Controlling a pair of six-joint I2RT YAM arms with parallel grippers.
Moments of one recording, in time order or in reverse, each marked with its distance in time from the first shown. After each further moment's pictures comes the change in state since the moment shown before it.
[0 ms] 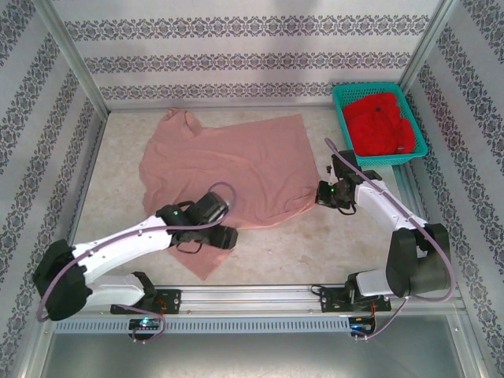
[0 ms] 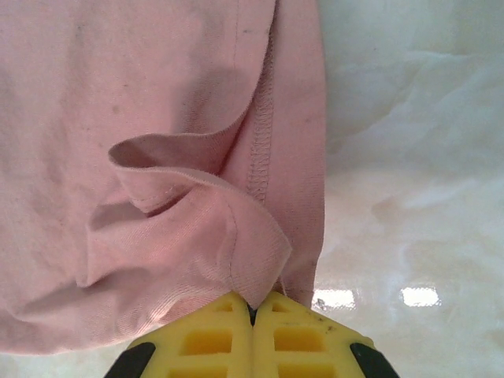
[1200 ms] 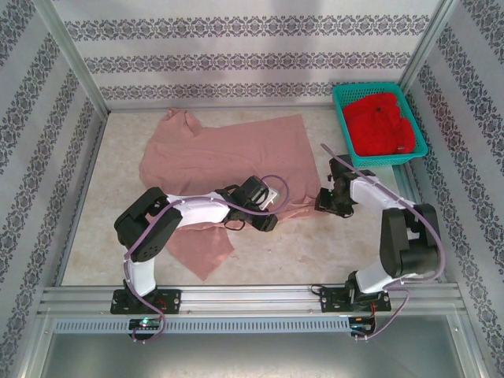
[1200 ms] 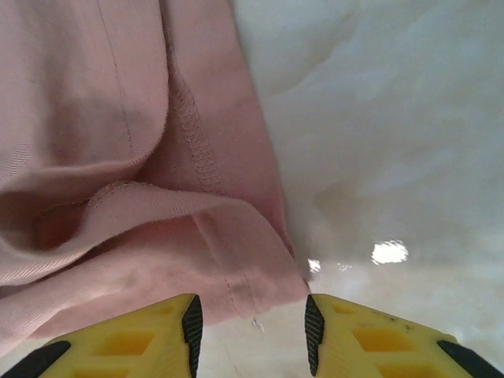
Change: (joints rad) left arm 0.035 0.678 0.300 0.558 0.196 0.357; right arm -0.017 0.159 -0.018 0.001 0.058 -0.006
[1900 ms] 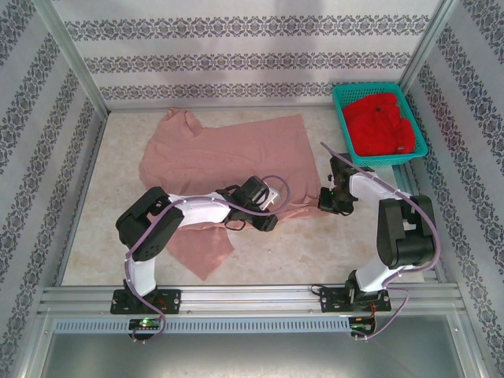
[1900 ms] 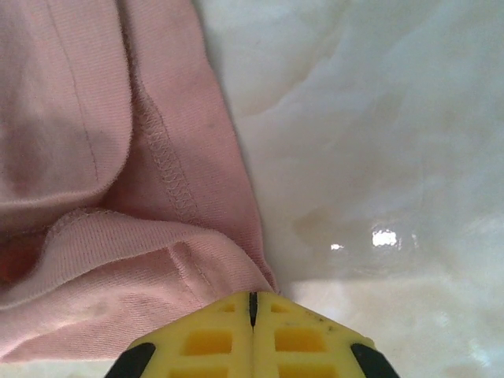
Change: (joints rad) left arm 0.000 0.012 0.002 0.013 -0.001 0.008; right arm -0.038 0.048 0.037 -0.019 0.004 -0.035
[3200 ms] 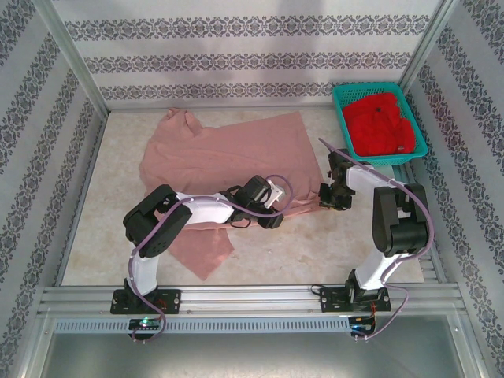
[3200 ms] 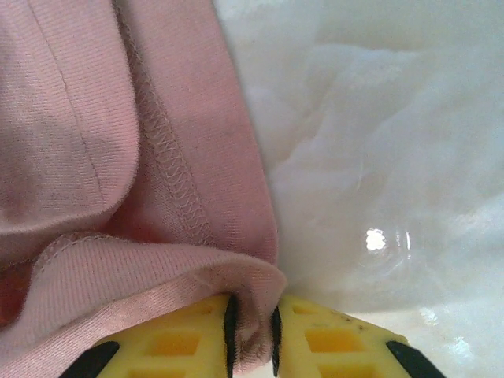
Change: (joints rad) left arm 0.000 0.061 0.004 0.157 0.019 0.023; right arm -0.006 0.105 0.079 -0.004 0.039 0.000
